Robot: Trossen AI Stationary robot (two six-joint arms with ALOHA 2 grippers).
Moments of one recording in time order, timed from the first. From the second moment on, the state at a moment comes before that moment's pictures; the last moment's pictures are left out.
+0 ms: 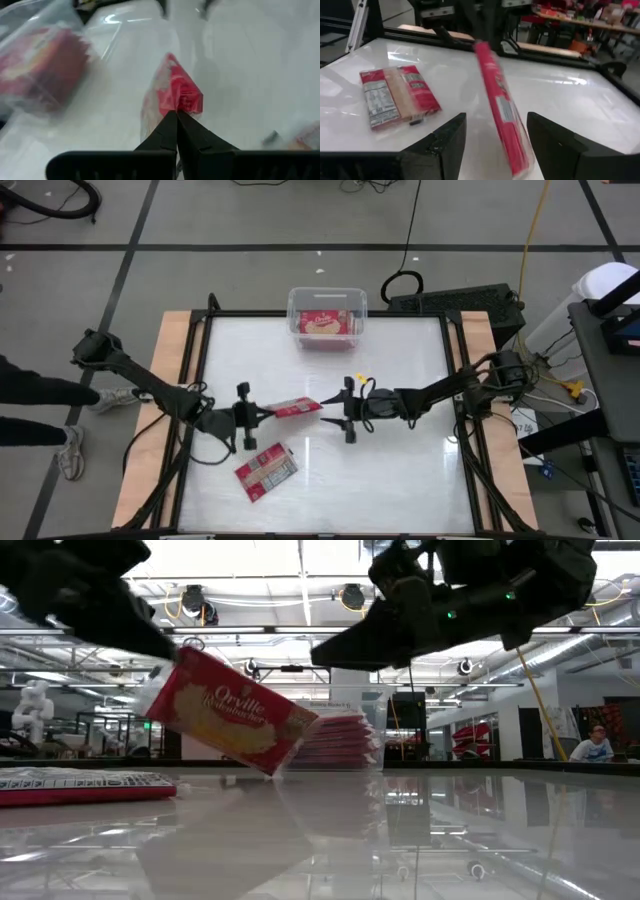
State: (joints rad) left arm -0.50 1.09 0.45 0.02 -0.65 -0.15; right arm 0.12 1.70 0.65 0.81 0.13 -0.08
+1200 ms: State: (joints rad) left arm -0.31 1.10 0.41 0.18 -0.49 -0.15; right arm -0.06 1.98 0.67 1.08 0.02 -0.22
